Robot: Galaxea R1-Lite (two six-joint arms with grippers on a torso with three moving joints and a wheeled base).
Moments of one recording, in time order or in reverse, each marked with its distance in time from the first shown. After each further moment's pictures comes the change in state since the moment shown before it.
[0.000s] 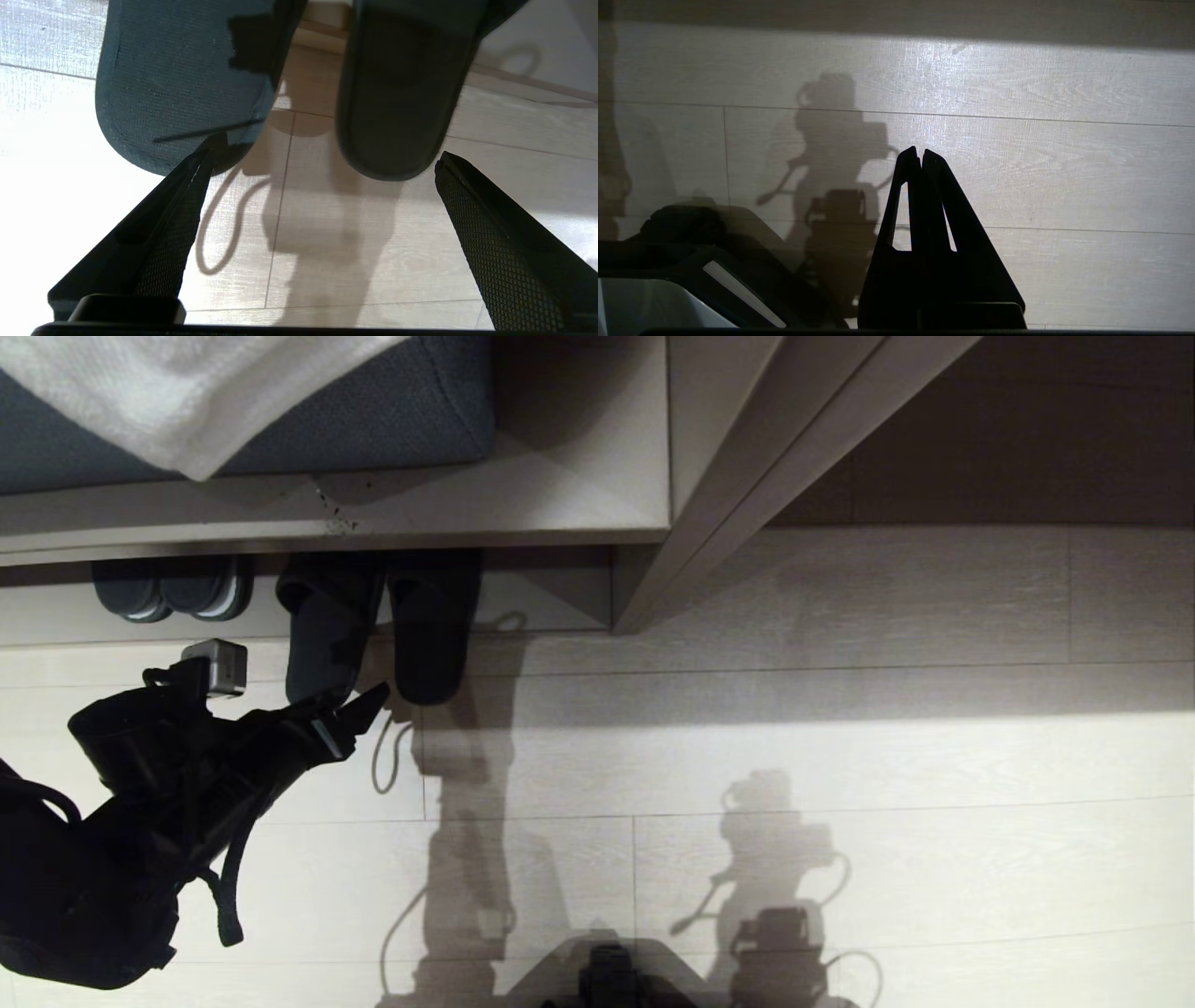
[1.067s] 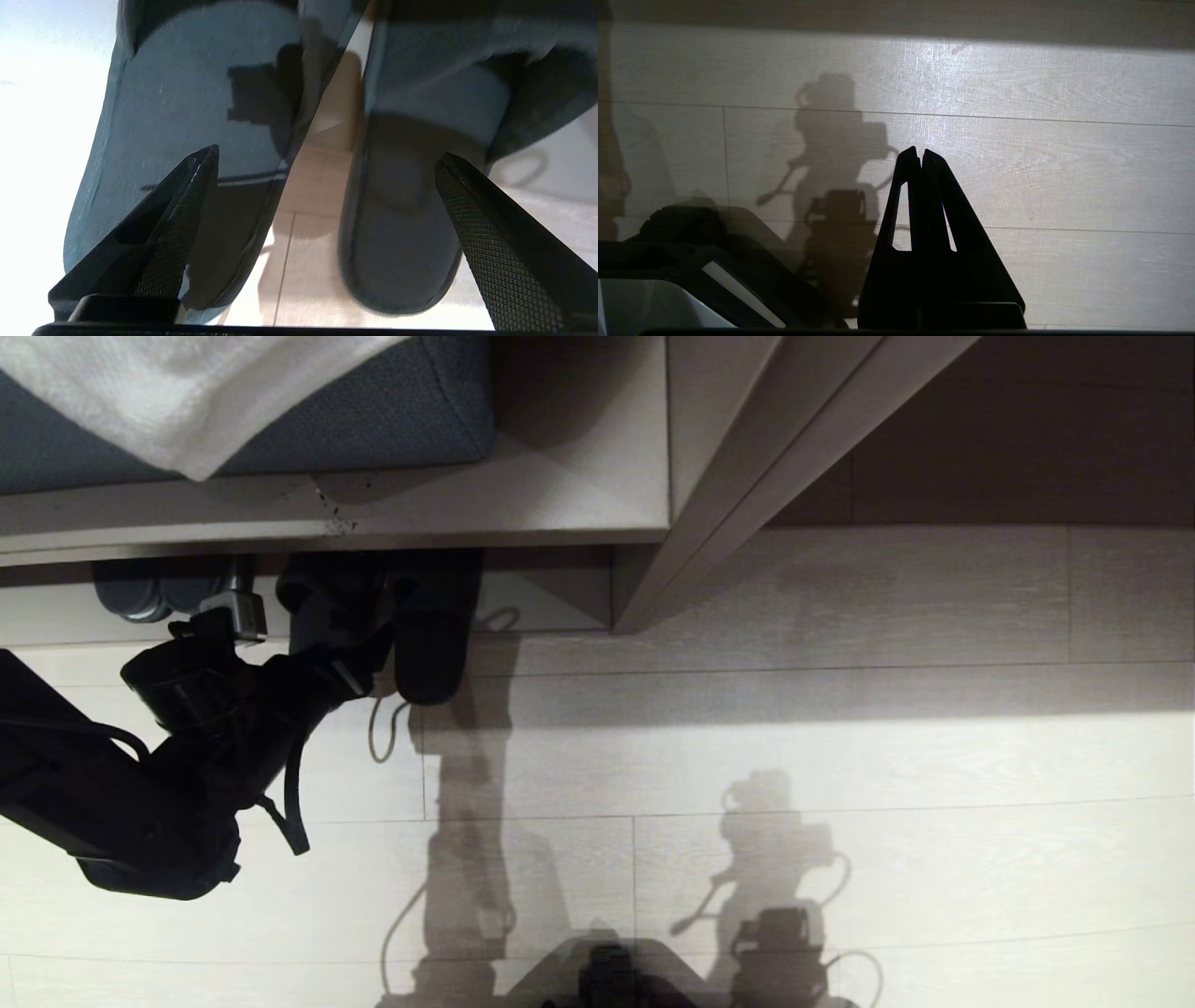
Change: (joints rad) left arm -0.013 0.109 -0.258 -0.004 0.077 -0.024; right arm 0.000 0.000 0.000 0.000 0.000 0.000
